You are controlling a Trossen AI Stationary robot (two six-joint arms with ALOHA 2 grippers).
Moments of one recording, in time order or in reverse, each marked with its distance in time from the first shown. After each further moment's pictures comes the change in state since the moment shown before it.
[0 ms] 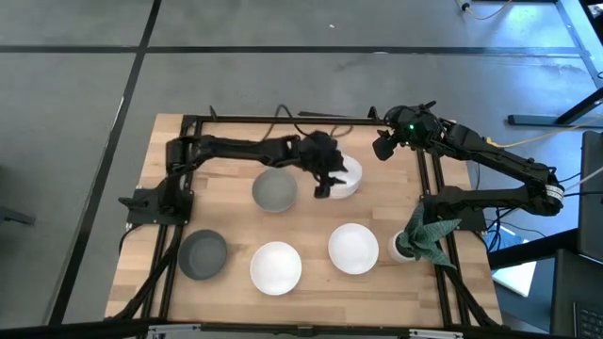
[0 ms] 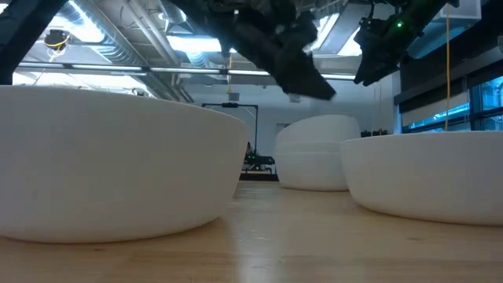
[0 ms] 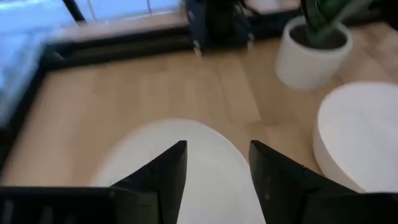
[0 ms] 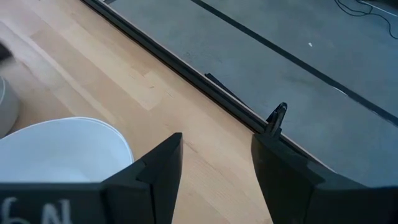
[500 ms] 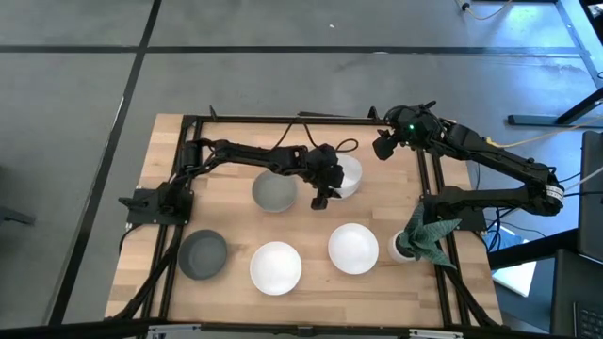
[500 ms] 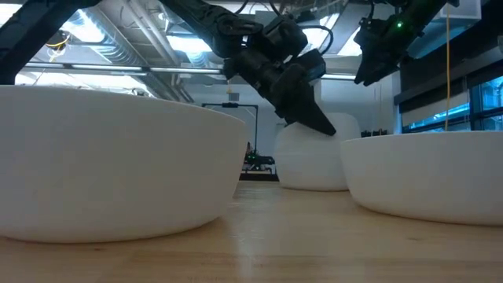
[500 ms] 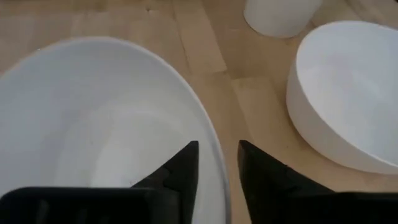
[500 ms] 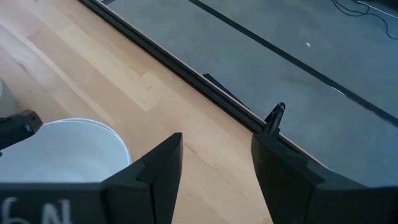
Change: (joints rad) left arm -0.026 0.126 0.000 -0.046 0.097 -0.012; right arm 0.000 0.000 0.000 0.000 0.008 0.002
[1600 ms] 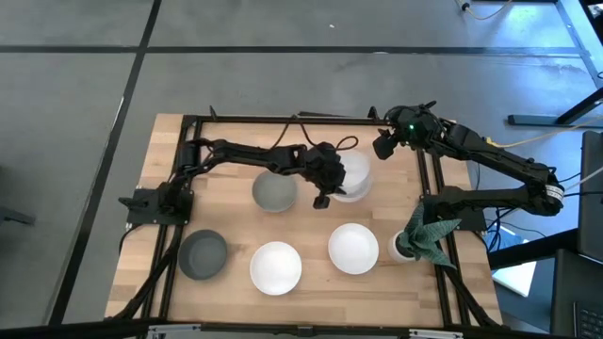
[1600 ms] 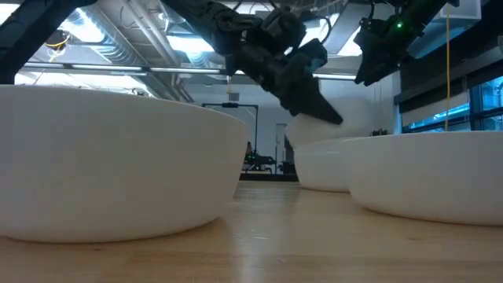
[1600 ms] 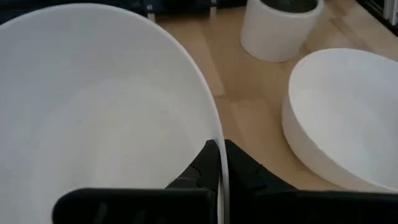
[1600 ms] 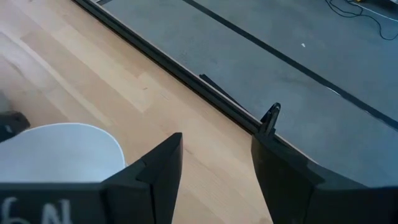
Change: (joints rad) left arm -0.003 -0.014 -0.001 0.056 0.013 -0.009; right arm 0.000 0.000 0.000 0.000 0.017 0.000
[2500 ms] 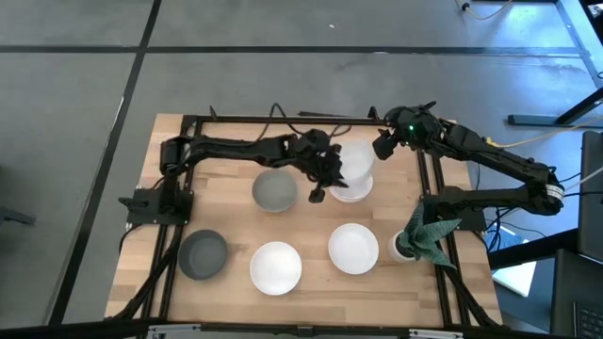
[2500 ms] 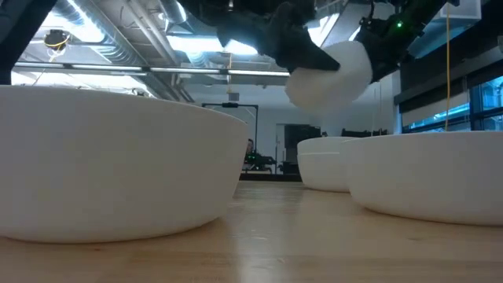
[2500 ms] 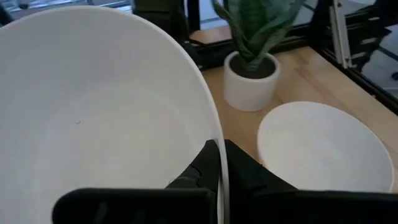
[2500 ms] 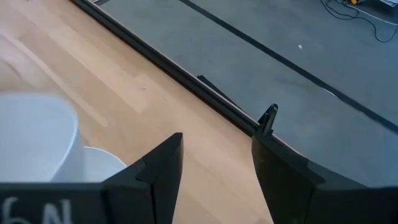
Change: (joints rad) left arm -0.002 -0.143 0.001 0.002 0.061 0.057; right arm 0.009 0.000 0.000 0.000 0.020 -0.002
